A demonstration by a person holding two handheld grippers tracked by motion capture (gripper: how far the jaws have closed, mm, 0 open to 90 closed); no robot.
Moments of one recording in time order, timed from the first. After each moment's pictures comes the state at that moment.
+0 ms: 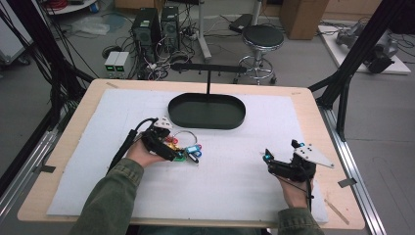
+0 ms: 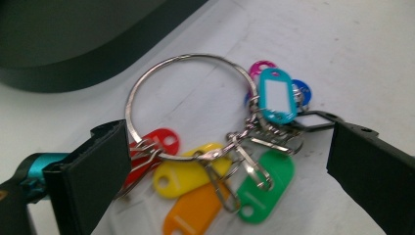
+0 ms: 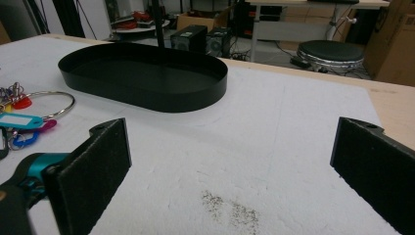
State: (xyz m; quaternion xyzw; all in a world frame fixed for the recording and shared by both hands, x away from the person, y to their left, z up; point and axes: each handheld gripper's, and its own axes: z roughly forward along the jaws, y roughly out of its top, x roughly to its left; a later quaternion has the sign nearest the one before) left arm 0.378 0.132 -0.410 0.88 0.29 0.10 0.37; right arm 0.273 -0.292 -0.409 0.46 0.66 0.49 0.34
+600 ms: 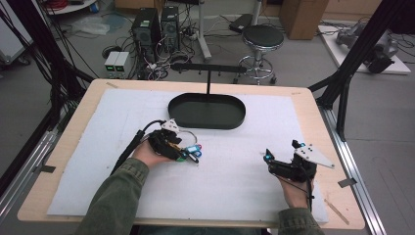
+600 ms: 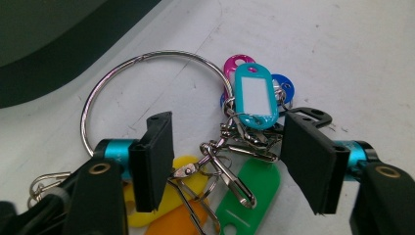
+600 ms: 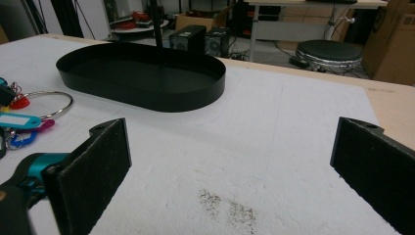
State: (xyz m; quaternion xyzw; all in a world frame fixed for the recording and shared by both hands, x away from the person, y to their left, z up) left arm 0.383 0.119 -0.421 0.89 0.25 0.07 0.36; right arm 0.273 -0.293 -0.410 0.46 0.66 0.49 0.34
